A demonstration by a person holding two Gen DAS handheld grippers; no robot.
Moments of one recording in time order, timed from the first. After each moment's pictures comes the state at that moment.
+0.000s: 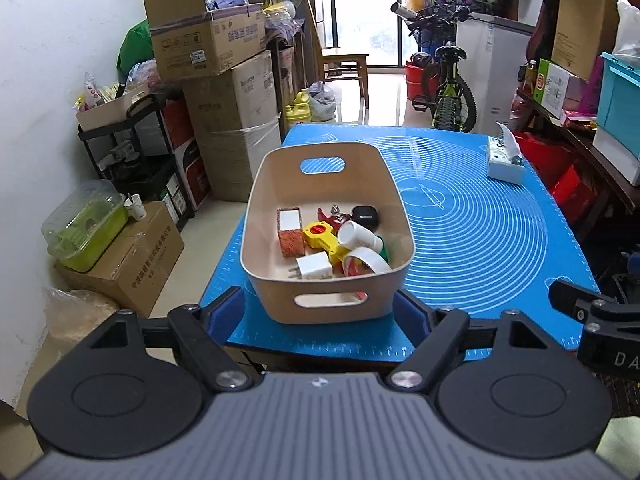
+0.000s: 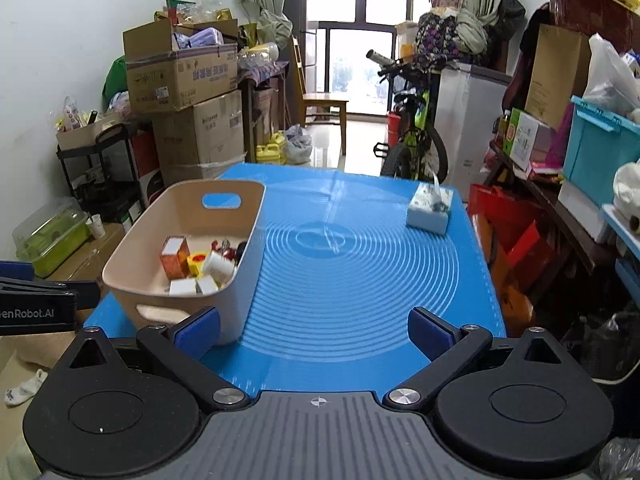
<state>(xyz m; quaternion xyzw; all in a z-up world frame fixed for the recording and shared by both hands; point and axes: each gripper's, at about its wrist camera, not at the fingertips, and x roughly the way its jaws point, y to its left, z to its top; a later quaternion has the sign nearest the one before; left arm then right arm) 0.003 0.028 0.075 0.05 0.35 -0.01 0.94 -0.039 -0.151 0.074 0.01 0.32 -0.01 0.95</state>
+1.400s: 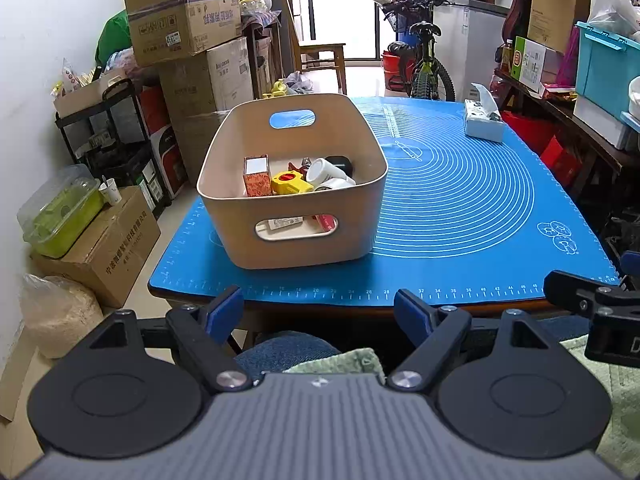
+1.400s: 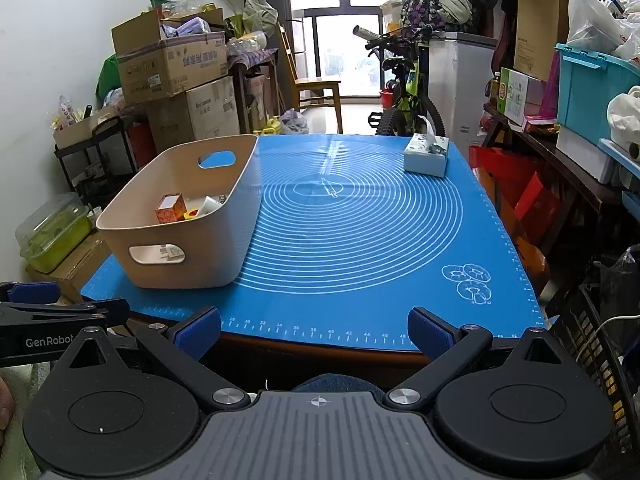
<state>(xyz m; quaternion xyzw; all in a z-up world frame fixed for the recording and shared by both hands) -0.025 0.021 0.003 0.06 0.35 -0.04 0.94 -0.078 -0.162 -0.003 0.06 0.32 -0.01 0.94</state>
